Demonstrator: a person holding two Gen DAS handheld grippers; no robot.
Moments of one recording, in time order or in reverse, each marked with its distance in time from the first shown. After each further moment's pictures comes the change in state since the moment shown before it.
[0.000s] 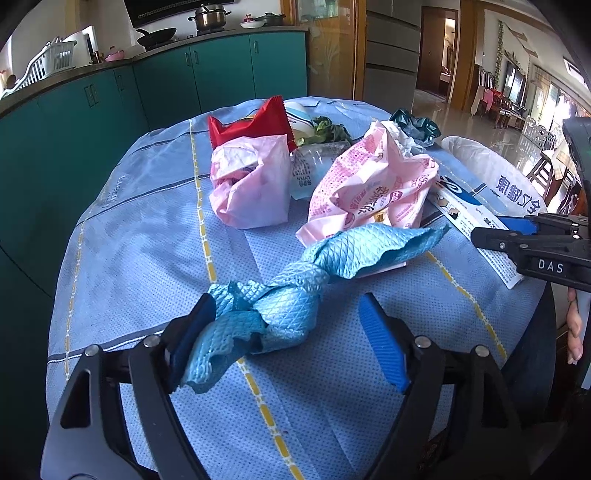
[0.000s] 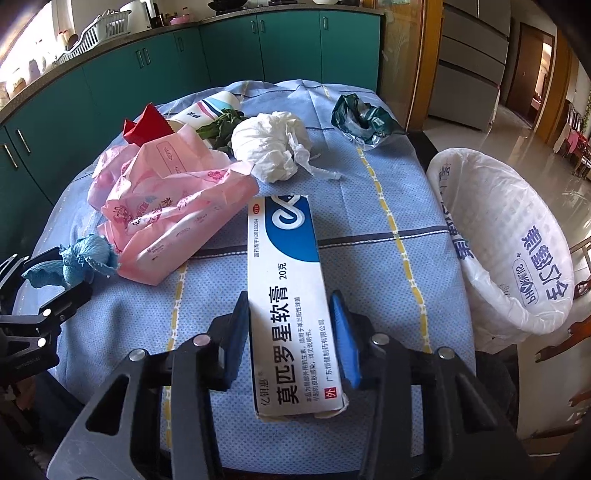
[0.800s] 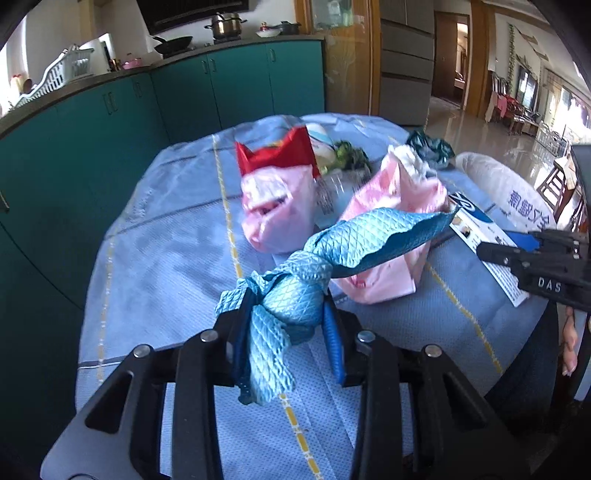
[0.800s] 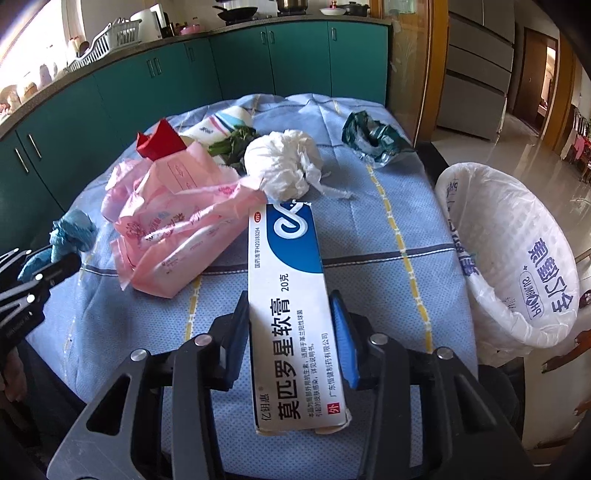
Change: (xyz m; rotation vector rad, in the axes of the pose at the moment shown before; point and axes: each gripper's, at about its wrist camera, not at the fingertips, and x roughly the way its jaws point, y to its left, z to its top) left arm -0.029 0.008 0.017 -0.023 -0.039 0.080; right arm -0.010 -0.001 0.008 -0.002 -0.057 0.042
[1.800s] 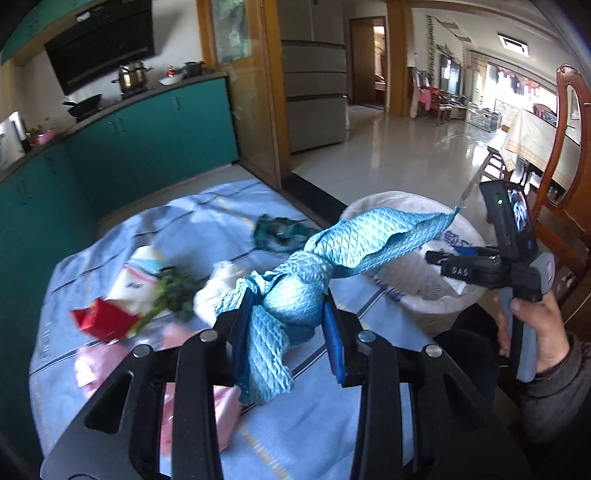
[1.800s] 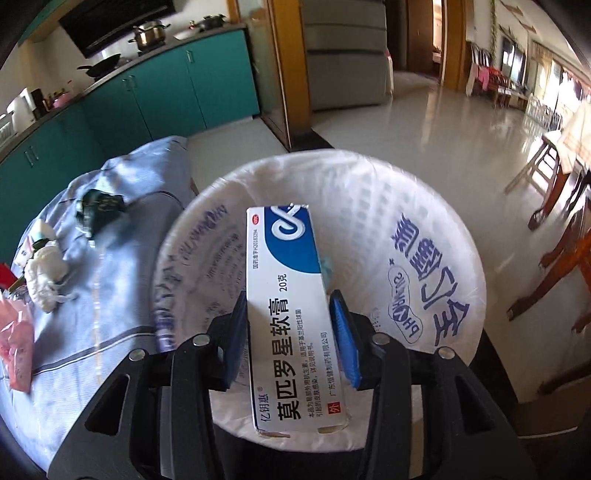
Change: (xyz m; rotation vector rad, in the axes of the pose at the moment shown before) left arm 0.016 -0.174 0.114 0.218 -0.100 -0.252; right arm 0.010 -0.234 0.009 0.357 -0.031 -0.238
